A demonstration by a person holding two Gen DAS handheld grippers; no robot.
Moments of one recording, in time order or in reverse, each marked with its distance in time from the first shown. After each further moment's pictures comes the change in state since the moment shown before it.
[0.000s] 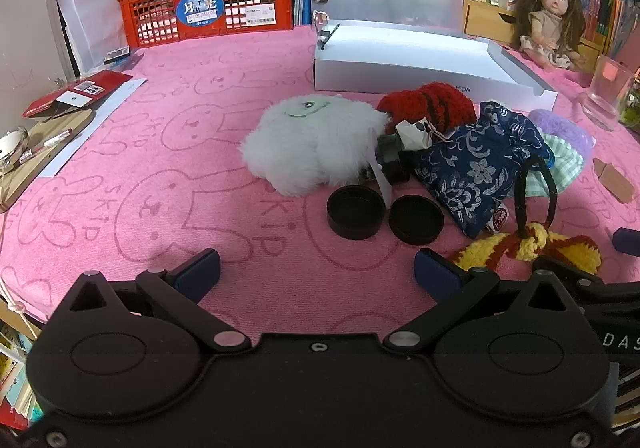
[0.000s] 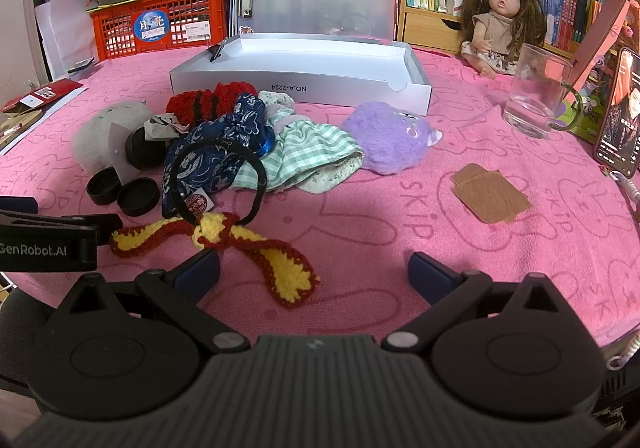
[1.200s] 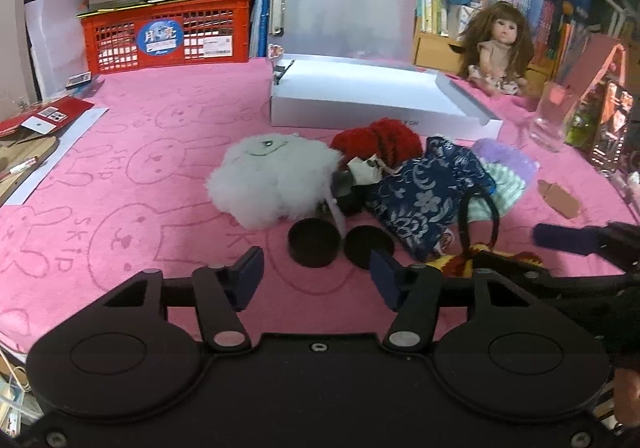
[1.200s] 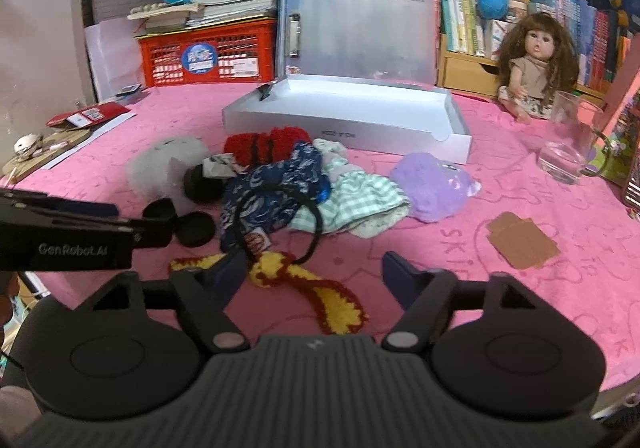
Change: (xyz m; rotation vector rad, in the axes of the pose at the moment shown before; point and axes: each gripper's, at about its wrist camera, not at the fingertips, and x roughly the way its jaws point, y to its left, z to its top) left arm -0.021 0.009 0.003 0.019 -0.095 -0.176; right arm -0.019 0.012 0.006 -0.061 -0.119 0.120
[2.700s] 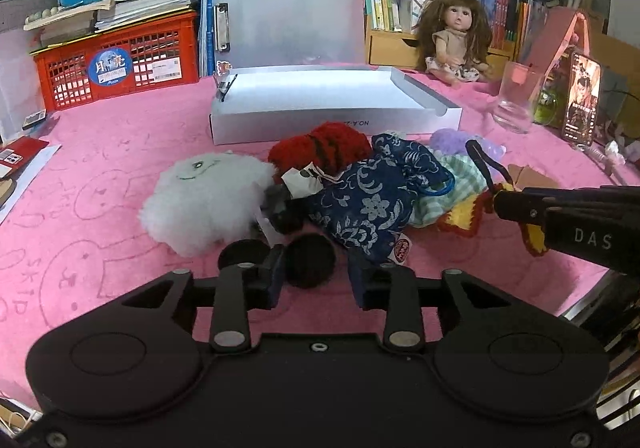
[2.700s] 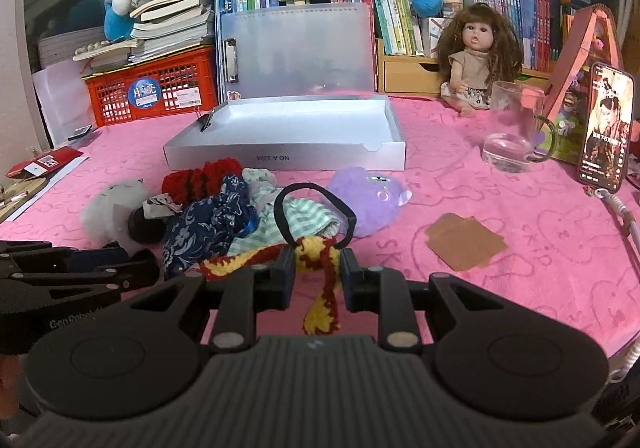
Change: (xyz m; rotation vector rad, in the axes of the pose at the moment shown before) left arm 0.021 -0.032 -0.001 0.127 -0.038 -0.056; right arm -0.006 -0.032 0.006 0.141 -0.043 -0.118
